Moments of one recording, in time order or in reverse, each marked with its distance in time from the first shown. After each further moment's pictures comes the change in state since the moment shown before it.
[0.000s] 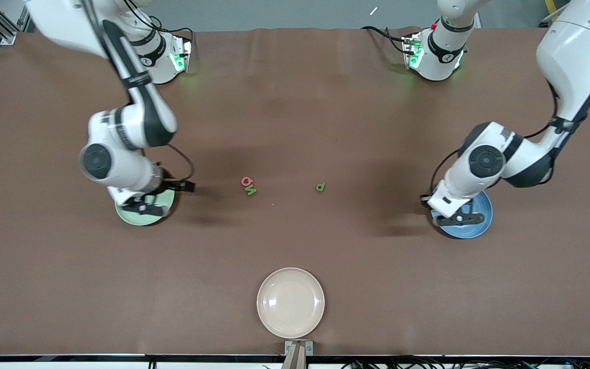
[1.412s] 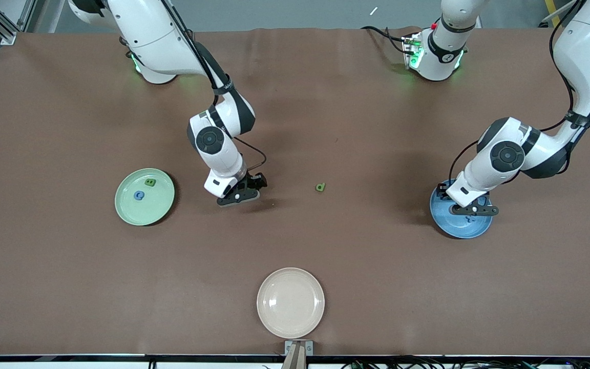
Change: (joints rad) left arm 0.131 0.000 -0.035 -0.111 0.050 0.067 0.108; right arm 0.292 0.261 -0.004 0.013 -0.001 0.488 -0.101
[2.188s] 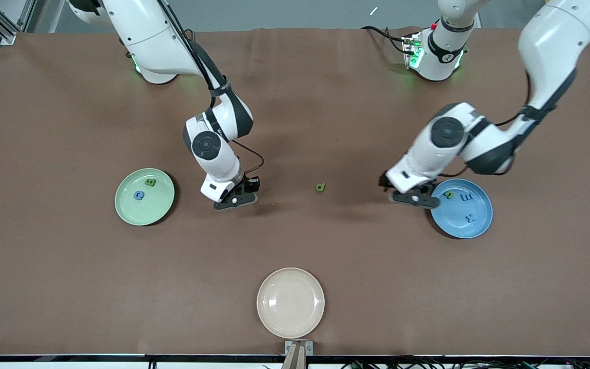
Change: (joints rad) left arm -0.247 0.028 -0.171 0.106 -0.055 -0.064 -0.208; right arm -0.025 -0.022 -0.017 0.052 0.001 -0.152 -0.024
